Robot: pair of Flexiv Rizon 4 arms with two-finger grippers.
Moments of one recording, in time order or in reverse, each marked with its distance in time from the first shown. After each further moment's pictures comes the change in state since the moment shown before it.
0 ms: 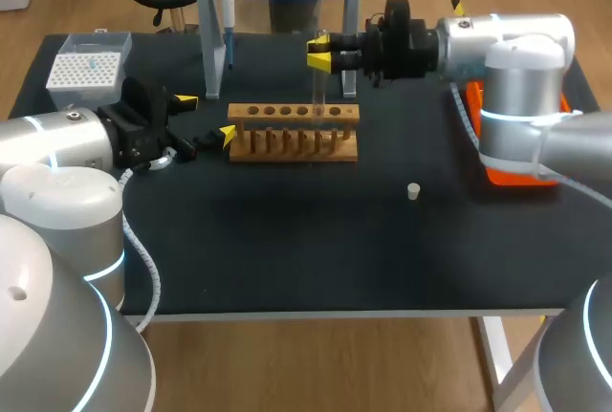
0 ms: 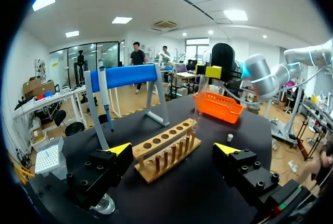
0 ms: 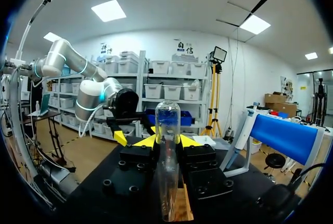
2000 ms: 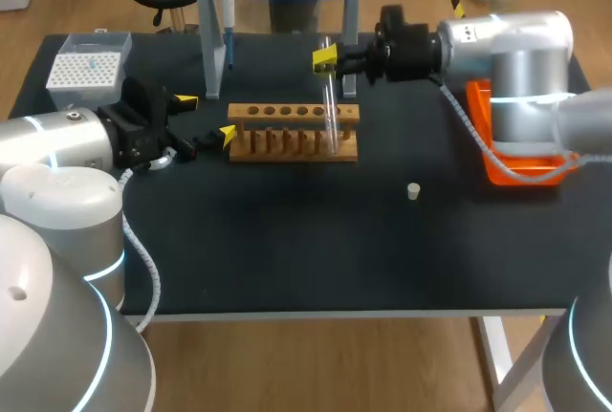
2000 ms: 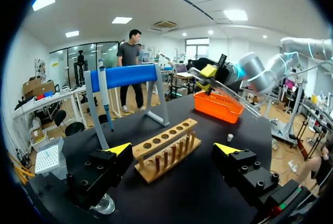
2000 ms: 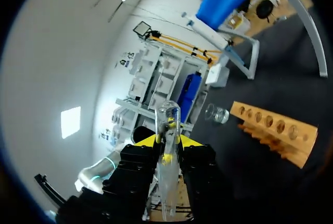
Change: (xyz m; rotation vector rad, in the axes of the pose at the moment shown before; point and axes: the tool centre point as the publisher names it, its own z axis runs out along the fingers) left arm 0.000 0.000 0.000 0.000 0.000 0.000; right arm 0.006 -0.015 -0.009 0.064 0.048 1.310
